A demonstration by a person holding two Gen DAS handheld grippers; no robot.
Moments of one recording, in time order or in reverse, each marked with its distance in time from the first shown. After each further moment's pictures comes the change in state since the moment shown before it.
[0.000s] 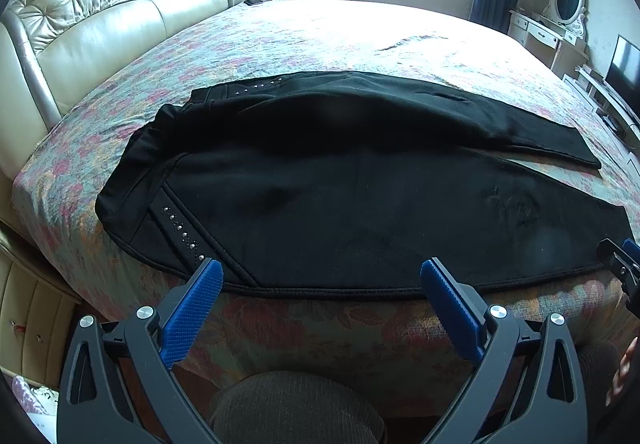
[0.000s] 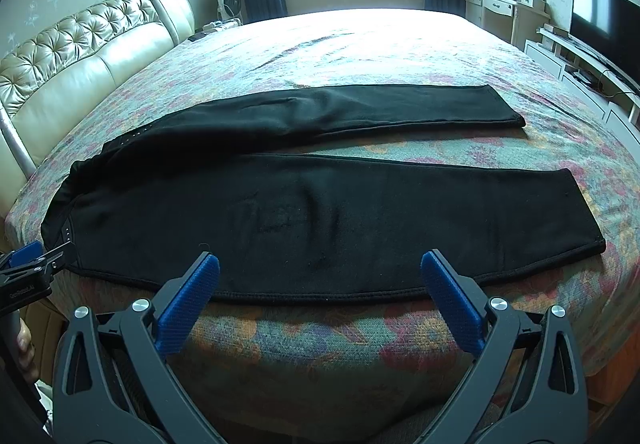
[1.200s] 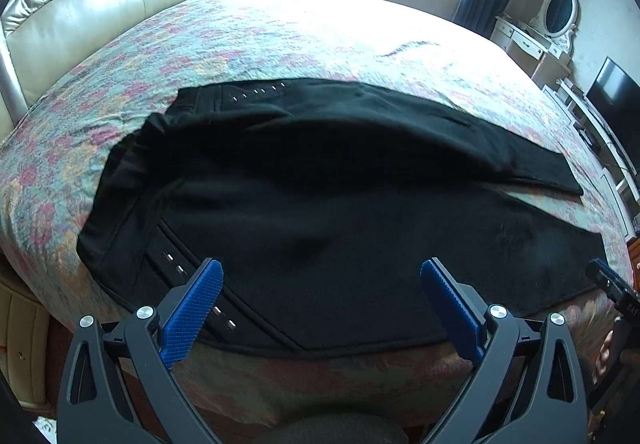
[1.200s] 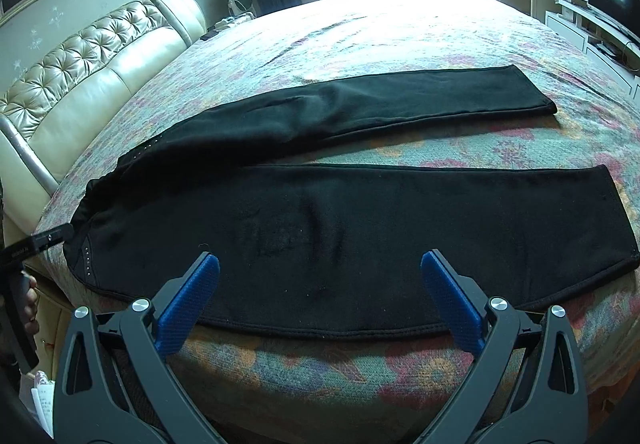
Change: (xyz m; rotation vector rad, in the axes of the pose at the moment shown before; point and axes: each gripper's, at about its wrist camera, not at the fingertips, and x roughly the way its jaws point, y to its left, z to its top) left arm 0.029 0.075 0.066 -0.041 0.048 -0.160; right arm 0.032 -0.027 0.033 0.065 0.066 0.140
